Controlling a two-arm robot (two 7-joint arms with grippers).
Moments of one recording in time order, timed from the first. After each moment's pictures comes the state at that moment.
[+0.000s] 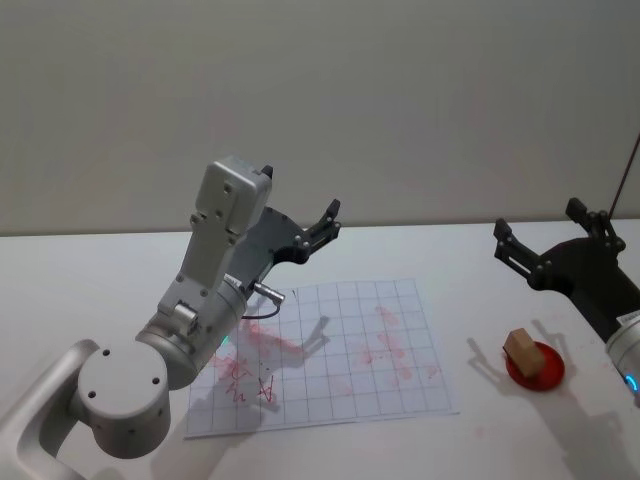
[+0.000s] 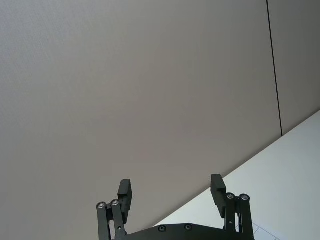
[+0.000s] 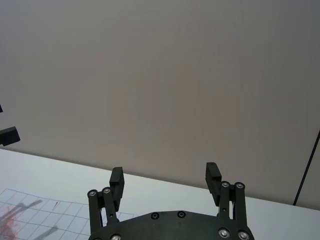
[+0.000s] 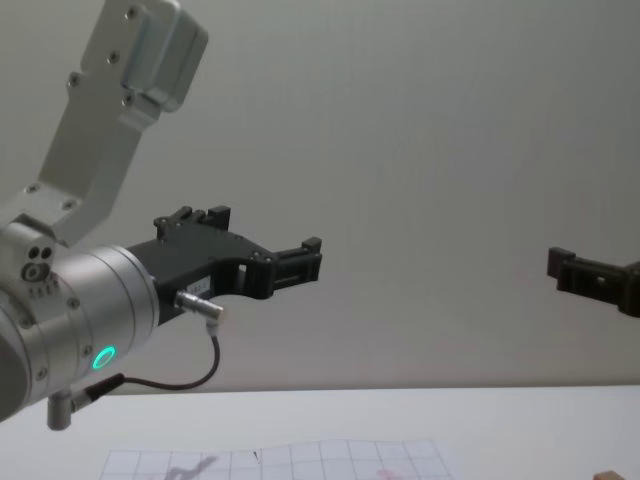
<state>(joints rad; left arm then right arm) -0.24 0.38 0.45 -1.63 -0.20 0.01 -0.01 -0.01 0.34 -0.23 -1.77 0.29 0.03 0.07</state>
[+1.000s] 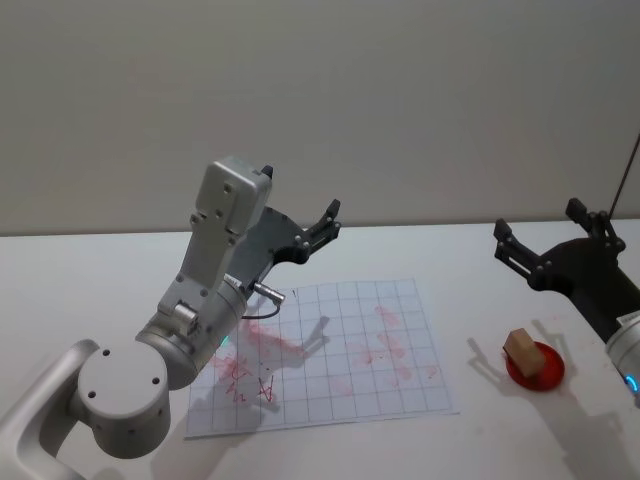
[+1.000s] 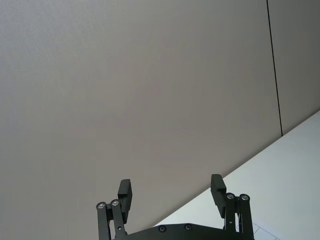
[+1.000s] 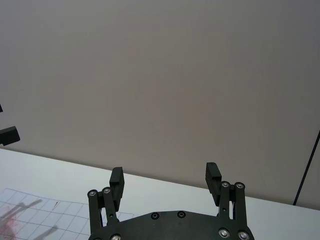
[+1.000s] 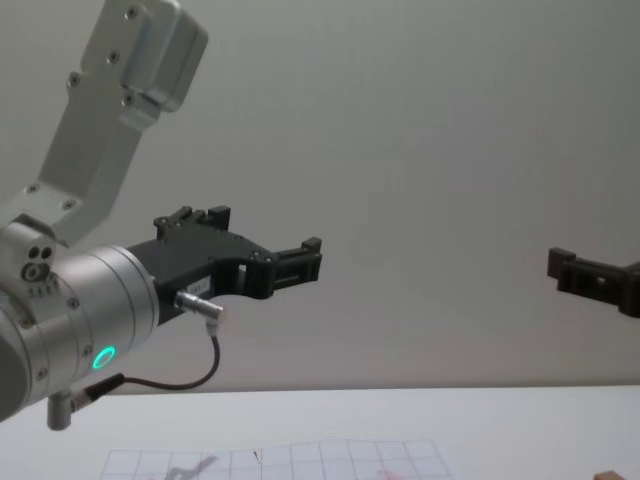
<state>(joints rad) -0.24 0.38 0.45 -1.63 -0.20 0.01 -0.01 -0.01 0.34 -0.23 -1.77 0.29 0.03 0.07</state>
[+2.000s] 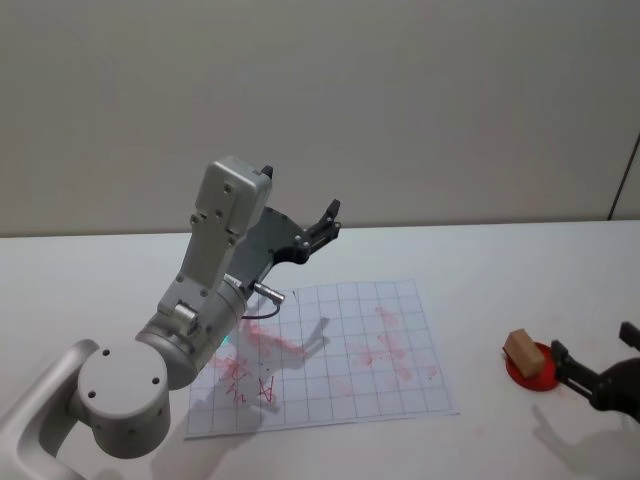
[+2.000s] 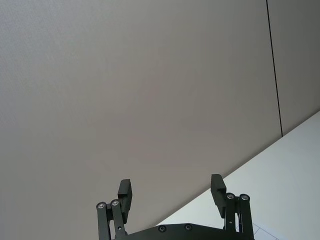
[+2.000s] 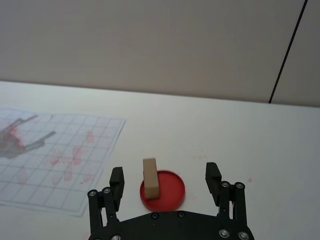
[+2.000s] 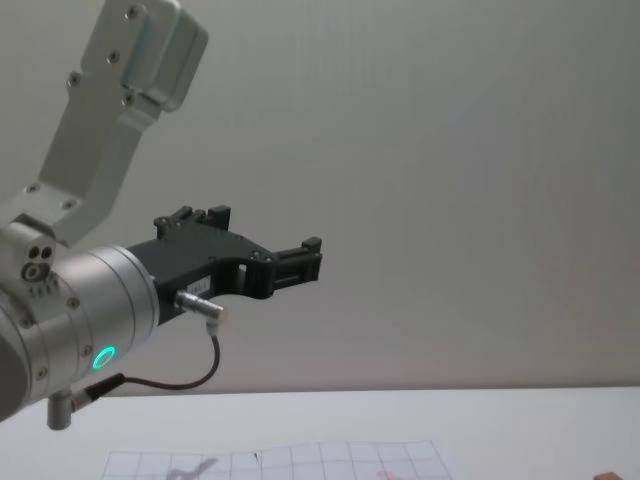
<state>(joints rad) -0.24 0.38 0.45 -1.63 -0.20 0.01 -0.01 -0.31 0.52 -0.15 -1.93 0.46 0.16 0.01</state>
